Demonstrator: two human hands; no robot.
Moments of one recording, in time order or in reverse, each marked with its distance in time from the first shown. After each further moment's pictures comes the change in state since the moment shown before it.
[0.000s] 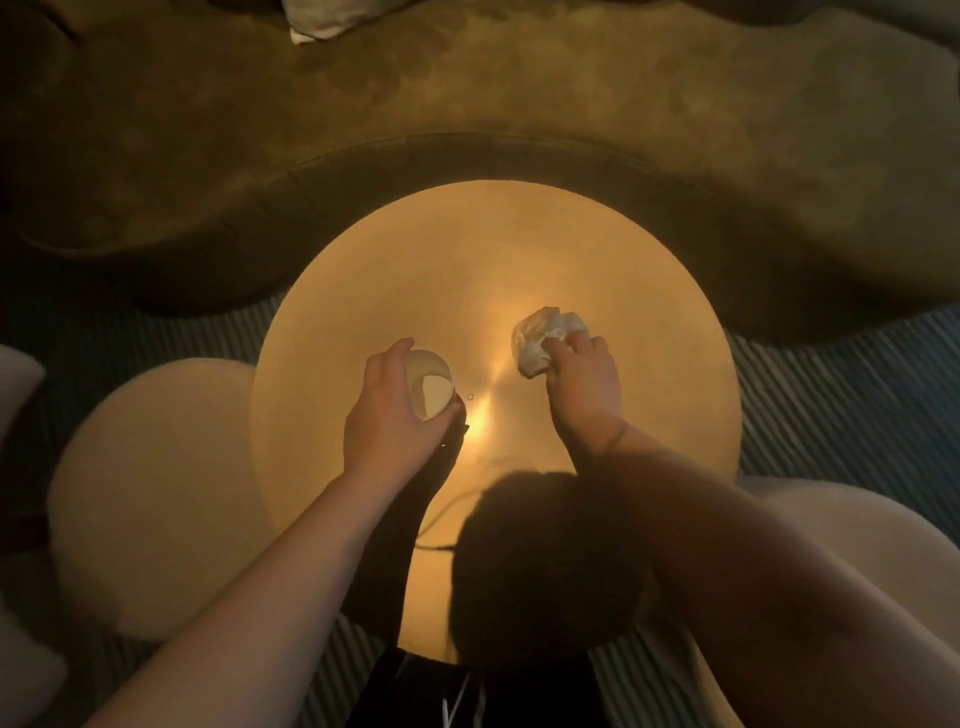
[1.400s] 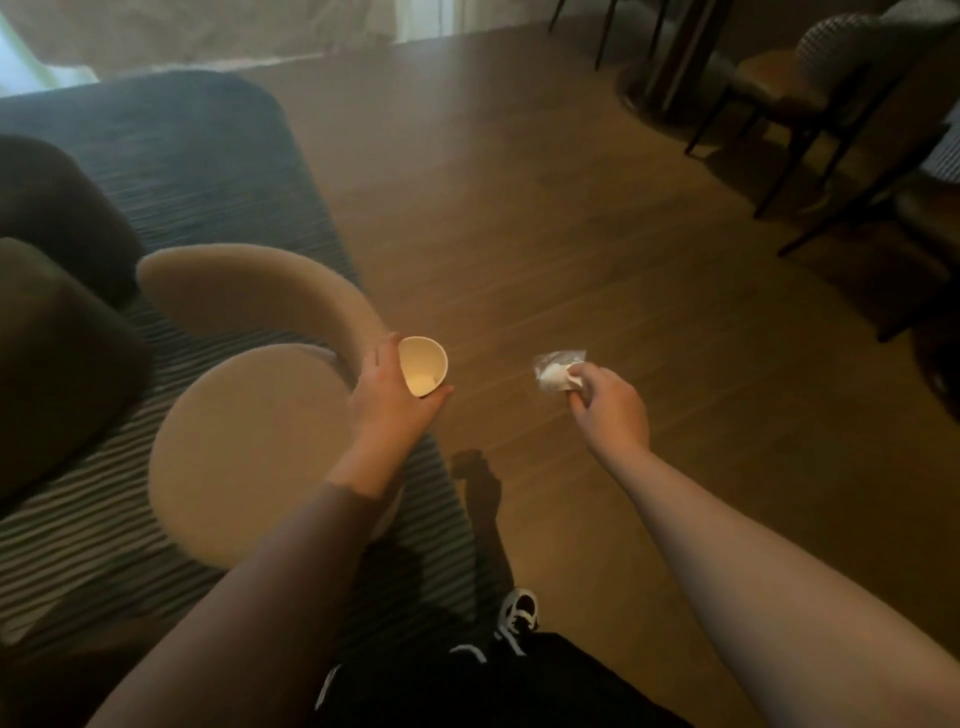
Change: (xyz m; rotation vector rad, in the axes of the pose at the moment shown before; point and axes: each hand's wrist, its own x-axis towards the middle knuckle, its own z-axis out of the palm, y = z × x) left_hand -0.659 0.401 0.246 0.020 -0.813 1.202; right_hand -0.923 0.259 -0.080 0.341 0.774 1.558
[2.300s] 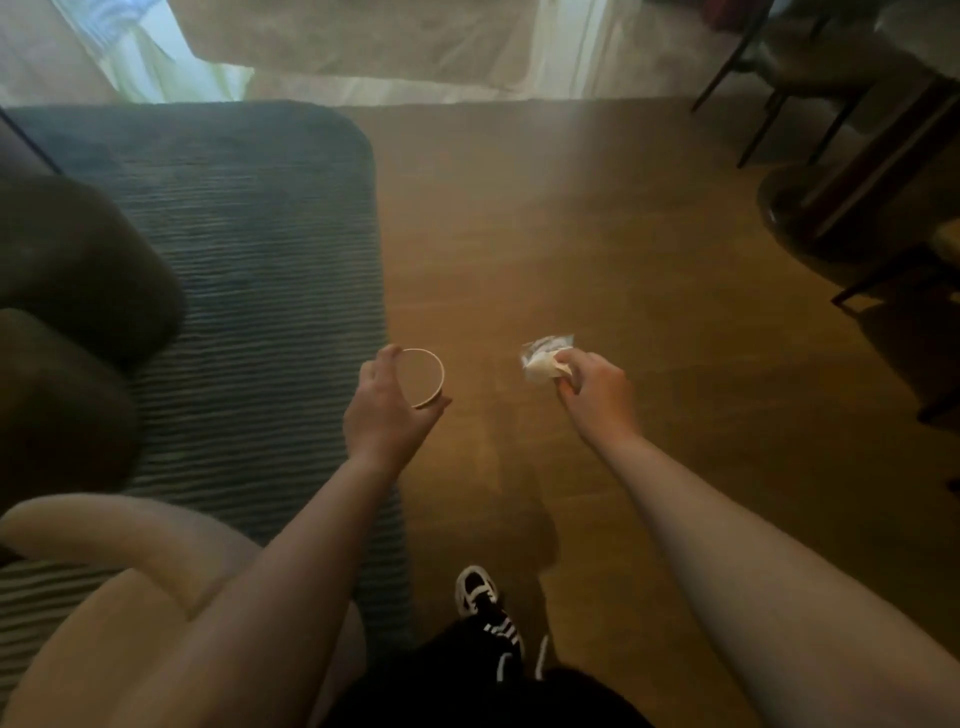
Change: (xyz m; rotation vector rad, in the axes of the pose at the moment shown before) left_hand 0.547 0.042 0.069 0.057 0.232 -0.231; right_hand 0.628 -0.136 0.066 0.032 -0.154 -0.341
